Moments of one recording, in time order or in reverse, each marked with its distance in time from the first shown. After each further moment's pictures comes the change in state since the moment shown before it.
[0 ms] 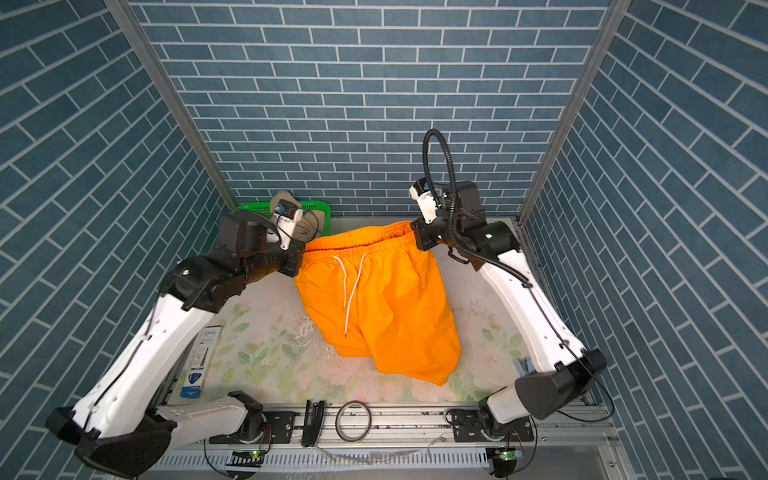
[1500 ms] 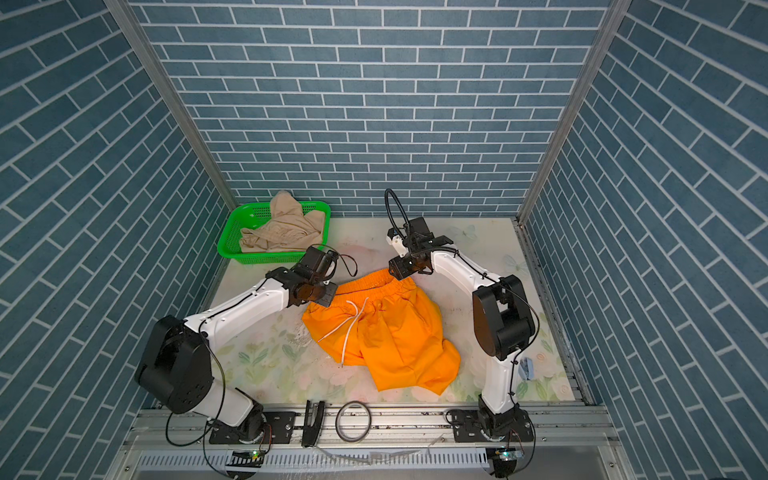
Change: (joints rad) left arm -0.015 0.344 -0.532 0.340 -0.109 -0.073; right arm 0.022 0.491 -0.288 0.277 -0.011 -0.056
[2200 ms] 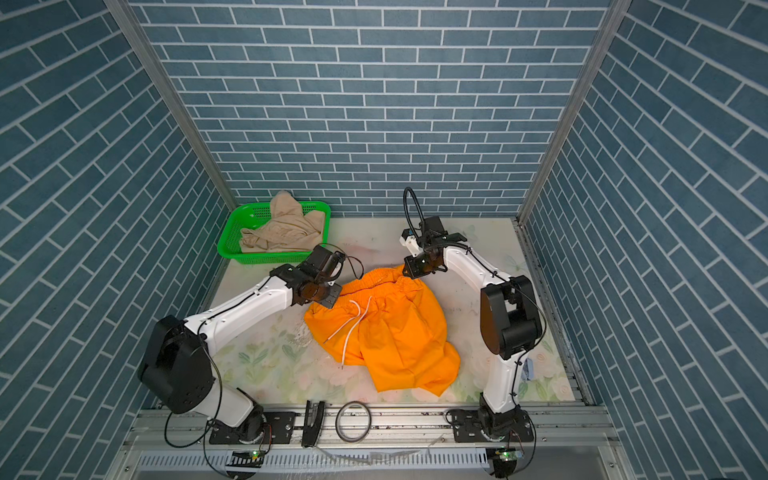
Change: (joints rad) left arm -0.053 0.024 0.067 -0.087 -0.010 0.014; right arm -0.098 -0.005 -0.010 -0.086 -0.183 0.070
